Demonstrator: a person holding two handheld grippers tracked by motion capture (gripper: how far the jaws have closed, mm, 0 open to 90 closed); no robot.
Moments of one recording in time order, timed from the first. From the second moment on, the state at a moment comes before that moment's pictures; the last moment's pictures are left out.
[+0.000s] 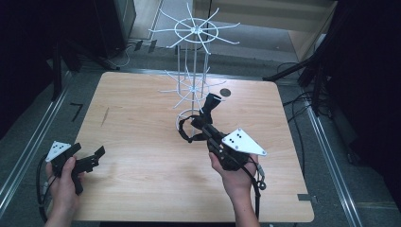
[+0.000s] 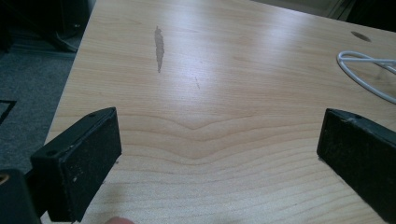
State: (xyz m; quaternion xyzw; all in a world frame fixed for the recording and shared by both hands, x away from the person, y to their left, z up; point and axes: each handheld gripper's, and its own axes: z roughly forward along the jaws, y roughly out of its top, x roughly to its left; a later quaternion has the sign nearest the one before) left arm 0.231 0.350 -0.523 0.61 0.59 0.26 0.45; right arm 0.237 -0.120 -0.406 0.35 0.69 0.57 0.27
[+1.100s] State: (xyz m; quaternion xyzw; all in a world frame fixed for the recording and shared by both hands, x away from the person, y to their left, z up) left arm 0.230 0.350 -0.523 0.61 0.59 0.26 0.45; right arm 0.246 -0.139 -0.392 0.36 0.68 0.57 0.30
